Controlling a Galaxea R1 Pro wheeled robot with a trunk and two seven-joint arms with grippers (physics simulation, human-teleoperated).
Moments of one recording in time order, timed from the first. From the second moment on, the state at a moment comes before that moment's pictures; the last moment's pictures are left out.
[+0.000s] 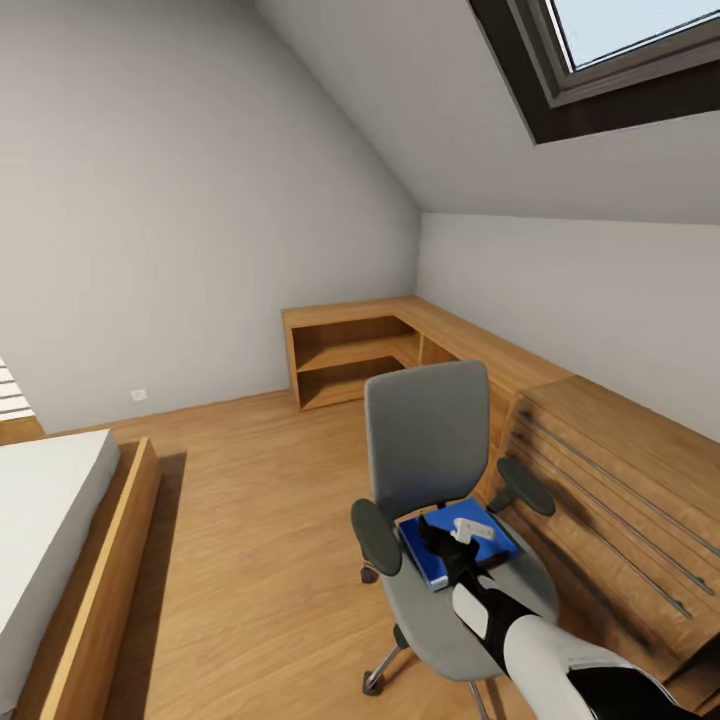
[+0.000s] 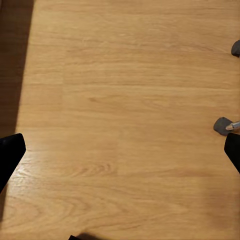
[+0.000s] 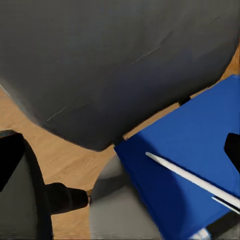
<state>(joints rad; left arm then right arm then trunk) -0.16 -0.03 0.02 -0.28 0.31 -0.42 0.08 -0.77 0.09 0.03 -0.11 -0.34 -0.40 0.07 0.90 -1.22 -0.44</state>
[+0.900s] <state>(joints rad) -0.16 -0.03 0.02 -0.28 0.31 -0.42 0.08 -0.77 -0.03 0.04 -0.38 -0.10 0.27 -0.01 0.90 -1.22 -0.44</state>
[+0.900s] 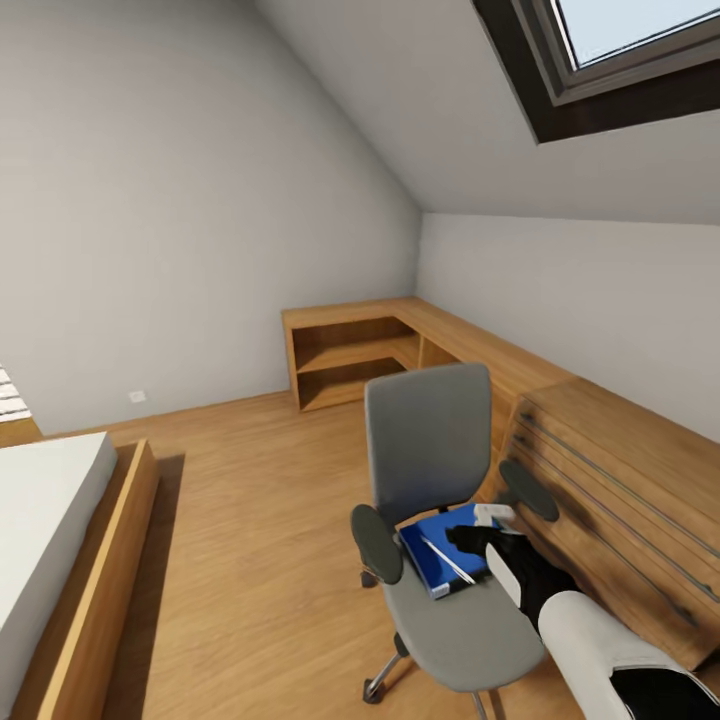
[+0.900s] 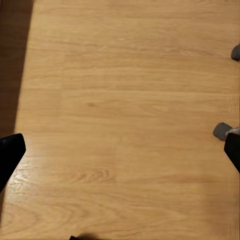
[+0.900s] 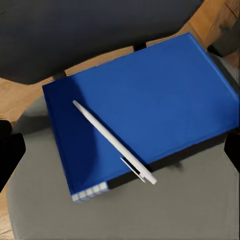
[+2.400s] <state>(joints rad) -0.16 -0.03 0.03 -0.28 0.31 -0.42 0.08 -0.77 -0.04 0.21 -0.36 0.05 0.43 0.17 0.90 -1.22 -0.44</state>
